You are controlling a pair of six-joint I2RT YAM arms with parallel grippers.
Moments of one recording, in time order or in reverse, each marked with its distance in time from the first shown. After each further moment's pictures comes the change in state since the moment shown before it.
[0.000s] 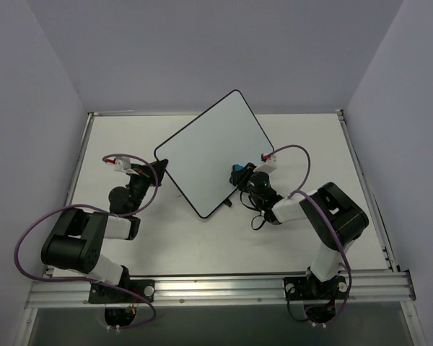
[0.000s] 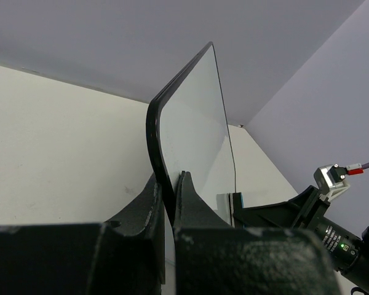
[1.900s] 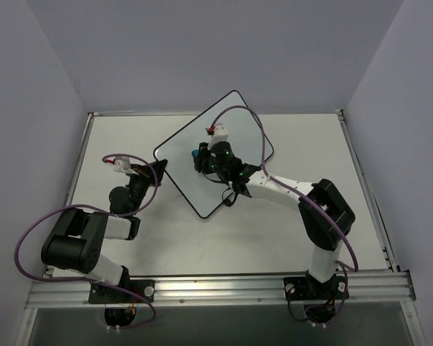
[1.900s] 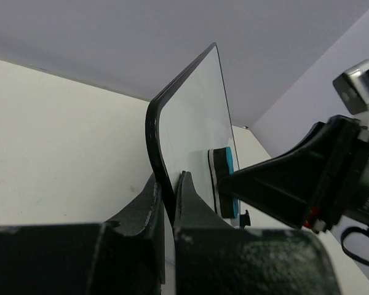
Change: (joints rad) left arm 0.001 0.002 0.000 -0.016 -0.023 0.000; right arm 0.214 0.075 0.647 -0.619 -0.117 -0.339
